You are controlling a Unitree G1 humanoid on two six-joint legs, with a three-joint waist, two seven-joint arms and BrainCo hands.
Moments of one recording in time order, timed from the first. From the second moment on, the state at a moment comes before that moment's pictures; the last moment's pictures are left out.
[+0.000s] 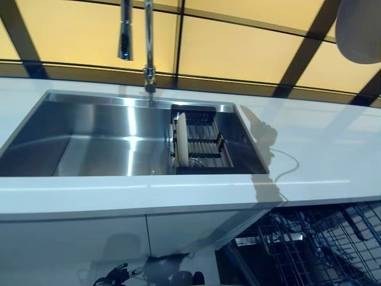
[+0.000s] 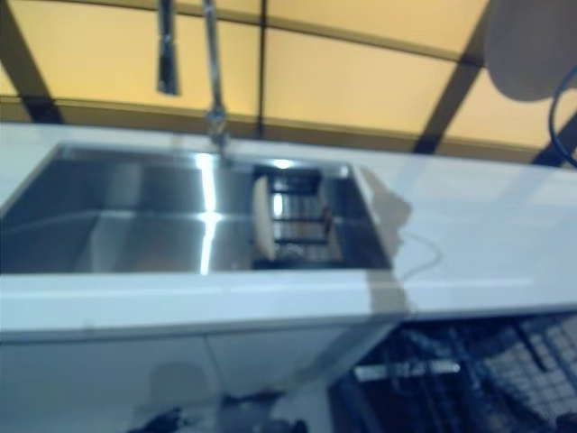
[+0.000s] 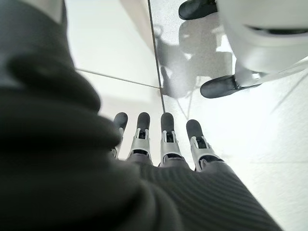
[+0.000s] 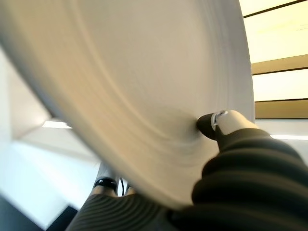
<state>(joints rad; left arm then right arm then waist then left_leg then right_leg) 0.03 0.37 -0.37 1.16 -0.31 -0.08 -0.05 -1.62 -1.24 0.93 0.76 0.07 0.43 -0.13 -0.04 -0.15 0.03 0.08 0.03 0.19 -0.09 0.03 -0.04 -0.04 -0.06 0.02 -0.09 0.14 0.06</state>
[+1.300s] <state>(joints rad) -0.07 0.27 -0.37 1.12 -0.25 -0.06 -0.08 -0.34 -1.42 -0.01 0.44 -0.29 0.15 -0.05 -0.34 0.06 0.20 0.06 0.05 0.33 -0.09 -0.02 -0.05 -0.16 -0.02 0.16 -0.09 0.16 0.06</state>
